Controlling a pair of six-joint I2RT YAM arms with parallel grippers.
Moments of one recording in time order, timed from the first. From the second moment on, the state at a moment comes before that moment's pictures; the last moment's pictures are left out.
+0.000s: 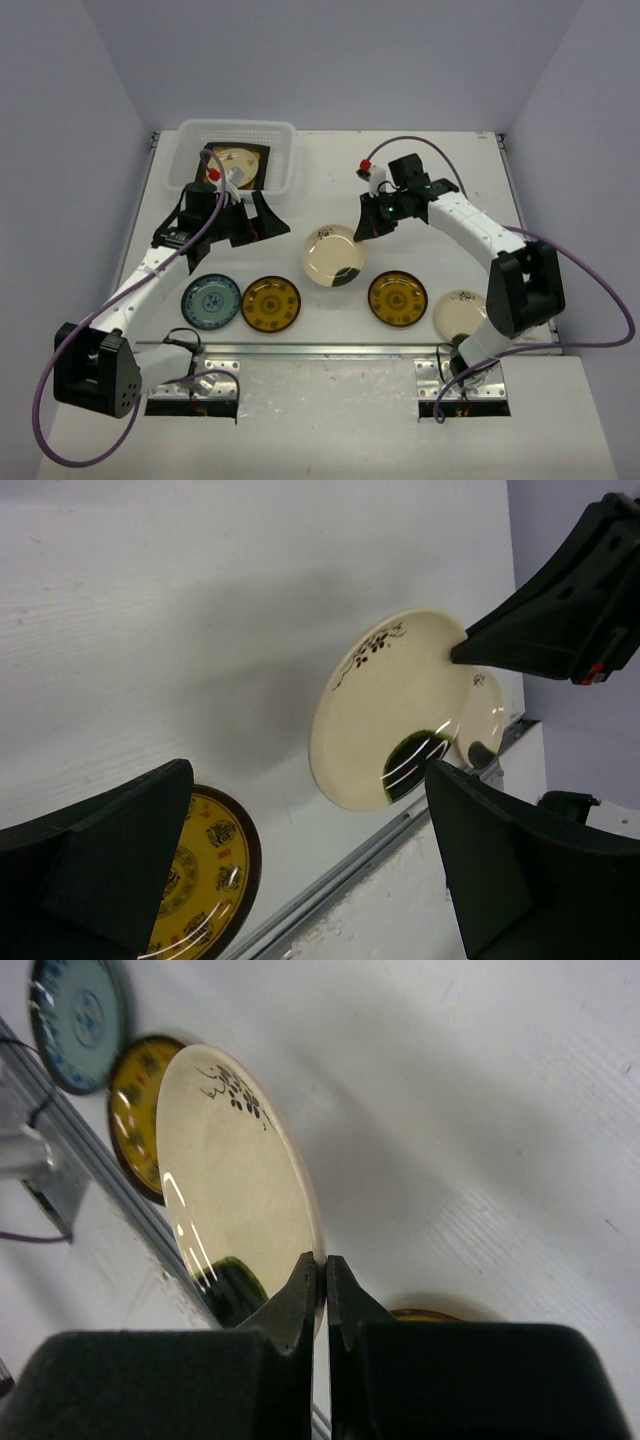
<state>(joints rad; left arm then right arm) -0.17 1.14 0.81 -0.27 0.52 -0.55 0.39 1.64 1.20 -0.58 -0.56 0.02</state>
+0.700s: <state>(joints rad) -0.20 1.35 1.04 -0.23 0.43 -0.65 0.24 1.45 1.02 -0.23 -0.77 0.45</state>
